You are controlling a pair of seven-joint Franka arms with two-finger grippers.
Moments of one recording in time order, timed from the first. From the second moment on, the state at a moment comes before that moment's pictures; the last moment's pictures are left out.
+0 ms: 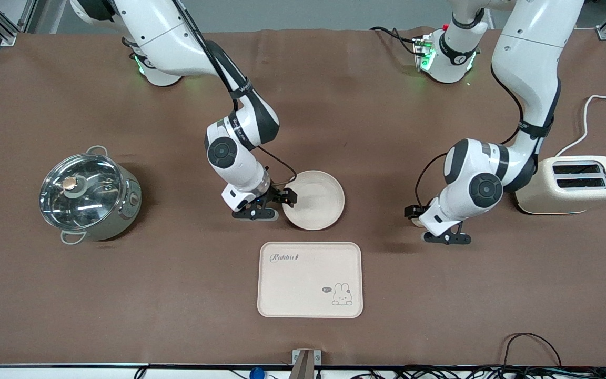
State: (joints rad) left arm -0.17 0.55 -0.10 -1.91 -0.02 2.38 -0.17; right arm 0.66 0.64 -0.02 -1.77 0.35 2.59 0.44
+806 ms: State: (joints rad) left arm -0.17 0.54 -0.13 -1.93 -0.02 2.44 -0.18; right arm 0.68 0.66 -0.02 -1.78 0.36 2.64 0.44
